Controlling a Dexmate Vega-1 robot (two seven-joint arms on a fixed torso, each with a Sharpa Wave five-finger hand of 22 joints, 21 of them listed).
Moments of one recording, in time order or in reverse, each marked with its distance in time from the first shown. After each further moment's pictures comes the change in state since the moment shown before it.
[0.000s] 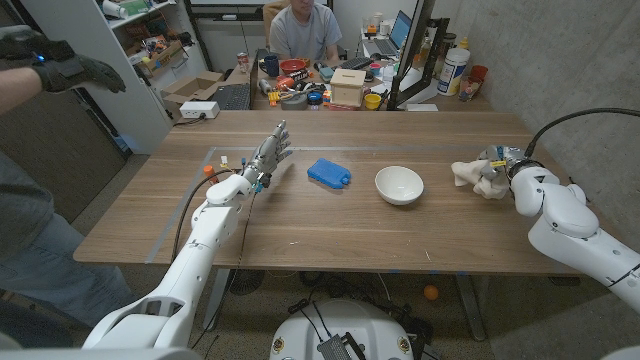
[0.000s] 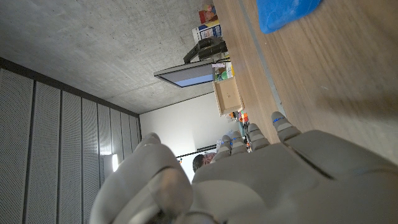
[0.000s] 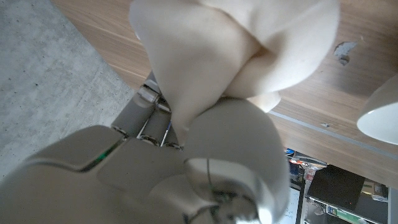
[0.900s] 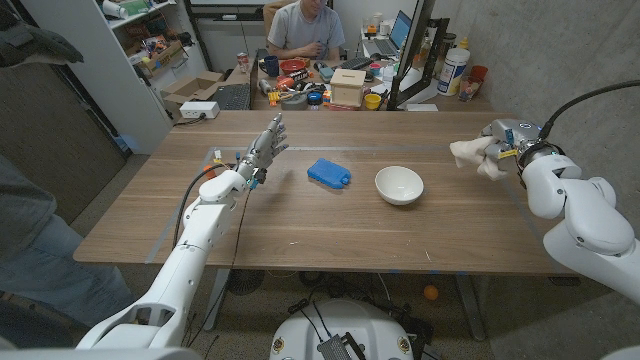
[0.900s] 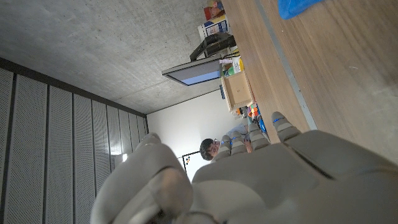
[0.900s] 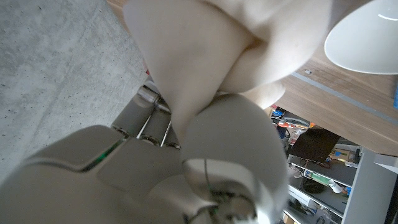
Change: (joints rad) left arm 0.039 0.035 -0.011 -0.119 -0.011 0.034 0.016; left_hand 0.005 0.005 -0.004 -0.004 0.000 0.000 0.000 0.000 0.000 0.005 0.005 0.000 0.000 0.000 0.000 0.000 0.000 0.000 0.000 -0.004 0.000; right arm -0.154 -0.027 0.131 -0.270 -0.127 -0.038 0.021; right_hand 0.030 -0.007 -0.011 0.005 0.000 0.023 0.012 0.009 -0.015 0.000 0.000 0.017 0.039 0.000 0.000 0.000 0.034 -0.046 0.021 0.033 0.014
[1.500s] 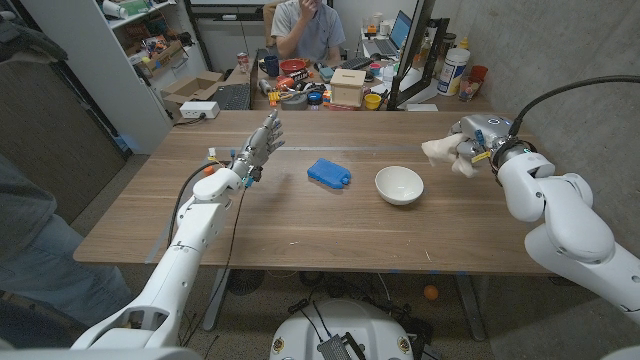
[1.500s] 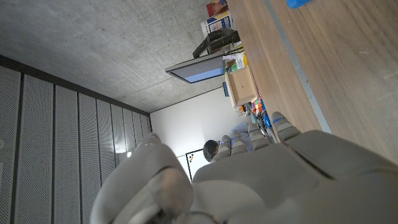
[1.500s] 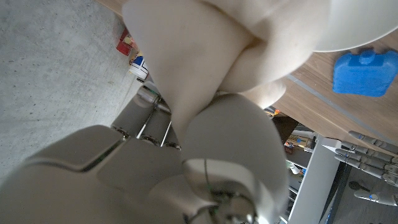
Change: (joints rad) left arm 0.013 0.020 -0.010 -0.033 -0.019 0.002 0.001; left_hand 0.000 0.000 0.000 0.000 0.000 0.005 0.005 0.000 0.000 0.000 0.000 0.000 0.000 0.000 0.000 0.000 0.000 0.000 0.000 0.000 0.000; right arm 0.066 0.044 -0.113 -0.074 -0.130 0.074 0.075; right_hand 0.000 0.000 -0.004 0.004 0.000 0.000 0.000 -0.001 0.011 0.000 0.000 -0.002 0.006 0.000 0.000 0.000 0.009 -0.014 0.000 0.017 0.005
